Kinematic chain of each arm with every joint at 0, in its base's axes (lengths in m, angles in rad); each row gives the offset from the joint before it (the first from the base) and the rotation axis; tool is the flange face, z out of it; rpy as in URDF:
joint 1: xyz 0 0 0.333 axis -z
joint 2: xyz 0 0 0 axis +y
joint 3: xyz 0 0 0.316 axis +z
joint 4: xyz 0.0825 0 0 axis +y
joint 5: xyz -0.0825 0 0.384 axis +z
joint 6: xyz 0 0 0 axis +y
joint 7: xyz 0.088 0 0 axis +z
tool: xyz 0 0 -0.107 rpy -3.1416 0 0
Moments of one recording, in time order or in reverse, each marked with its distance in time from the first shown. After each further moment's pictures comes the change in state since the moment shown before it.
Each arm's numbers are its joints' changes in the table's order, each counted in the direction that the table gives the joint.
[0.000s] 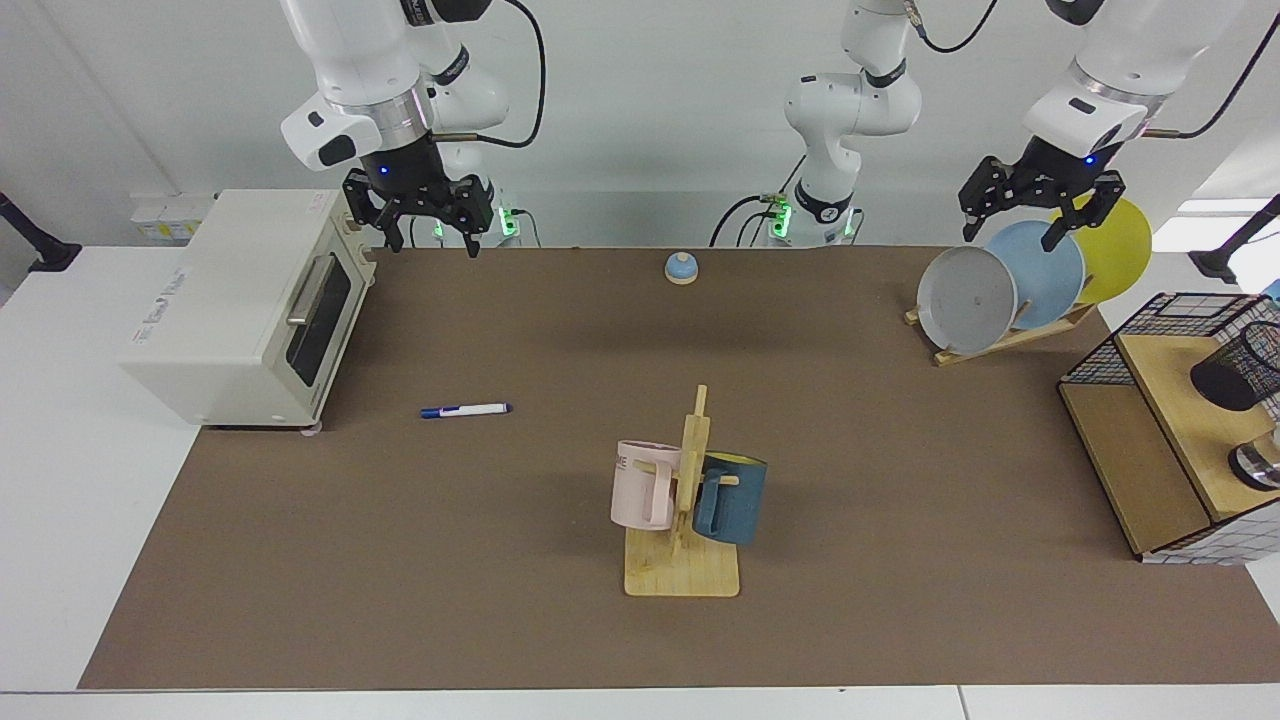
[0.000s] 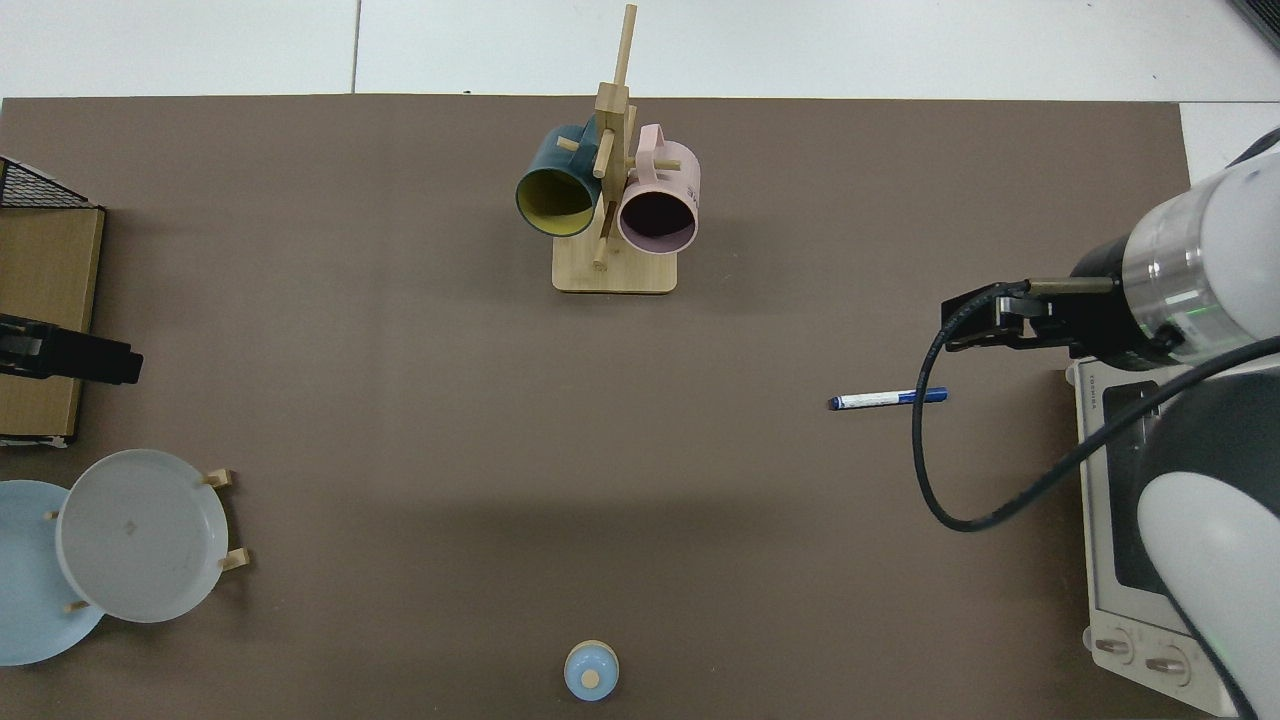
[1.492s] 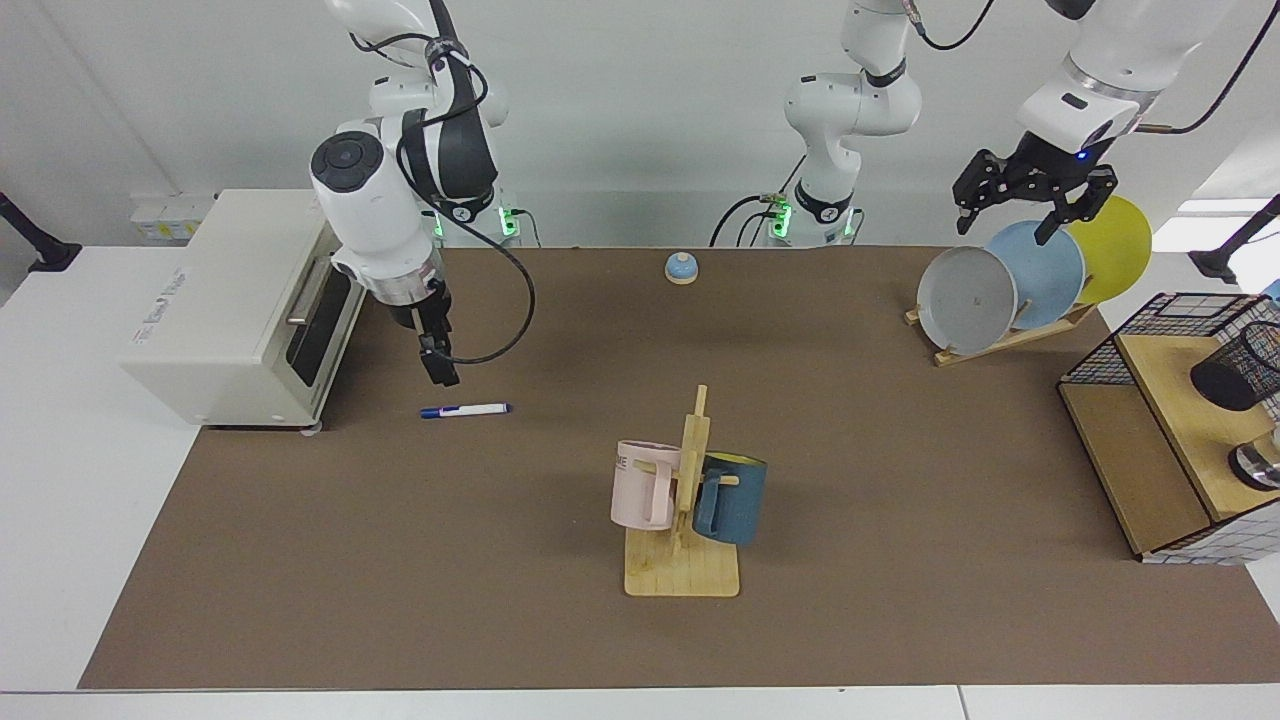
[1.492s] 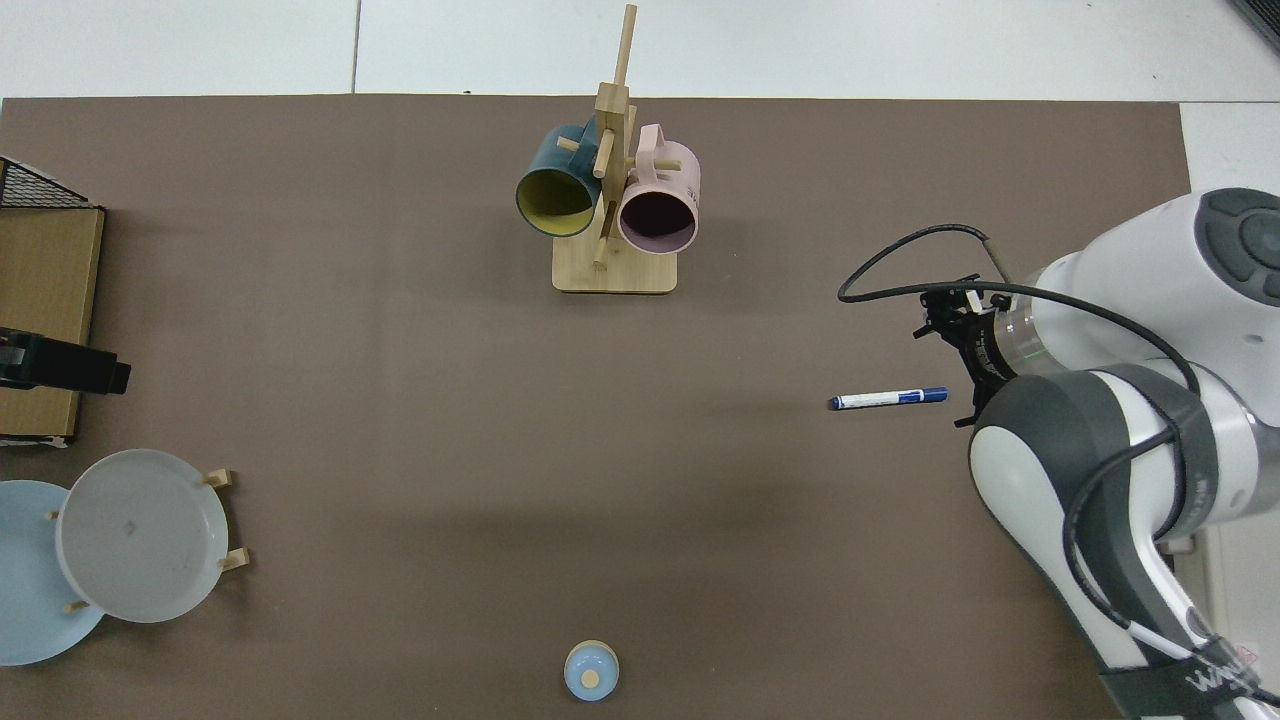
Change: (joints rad) left arm 0.002 -0.008 -0.012 0.000 0.000 0.041 0.003; right arm 0.058 0.052 -0.009 0.454 0.022 -0.493 -1.044
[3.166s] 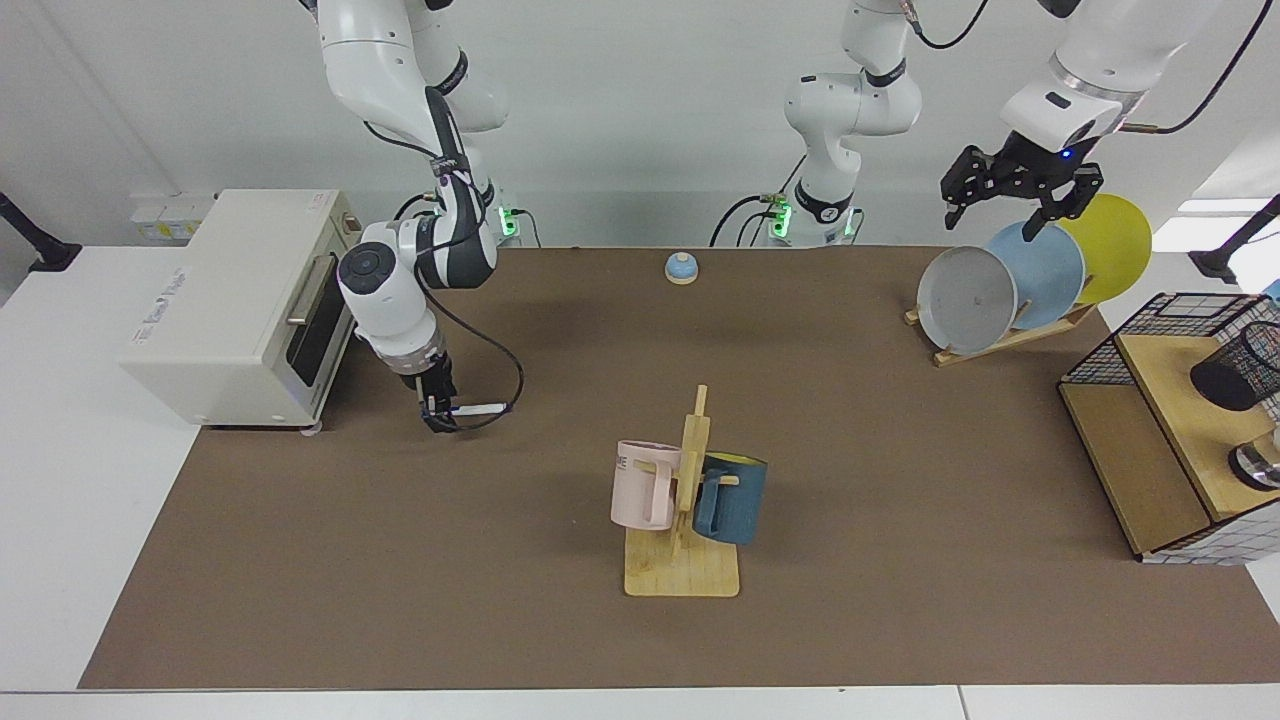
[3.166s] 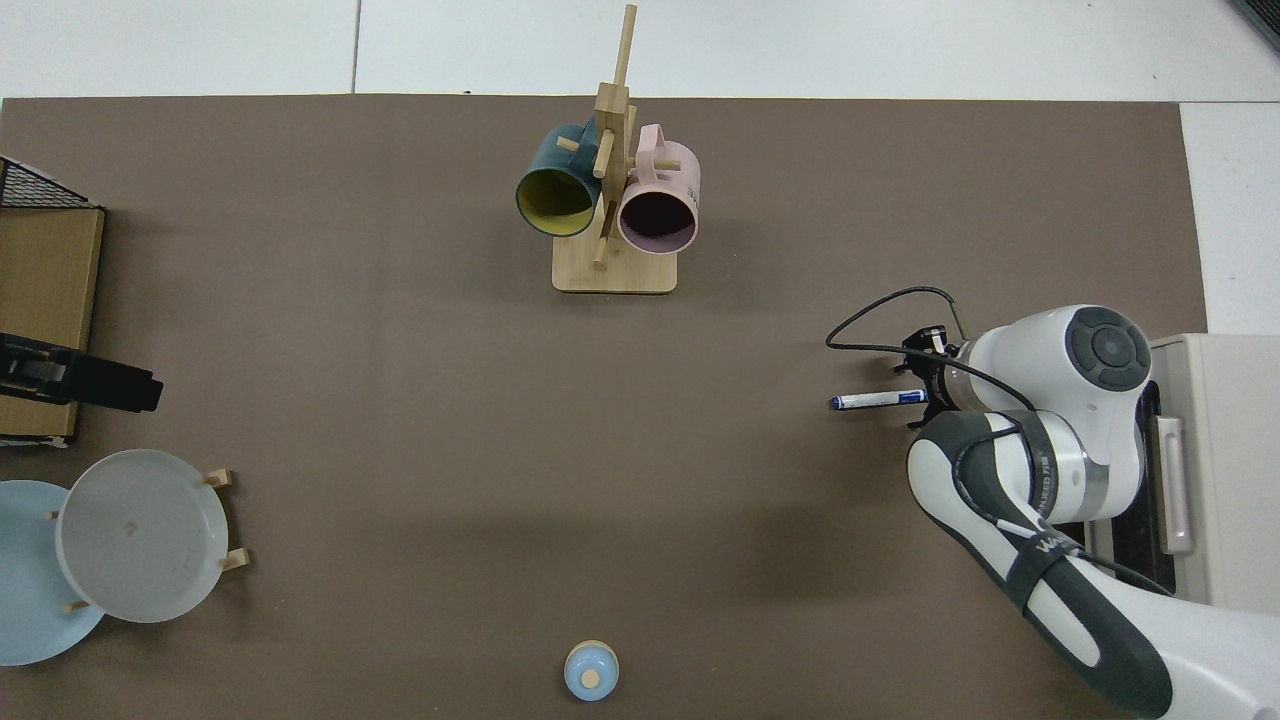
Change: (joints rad) left arm 0.002 -0.004 -0.016 0.001 -0.003 0.019 0.000; right arm 0.058 0.134 -0.001 0.257 0.013 -0.403 0.001
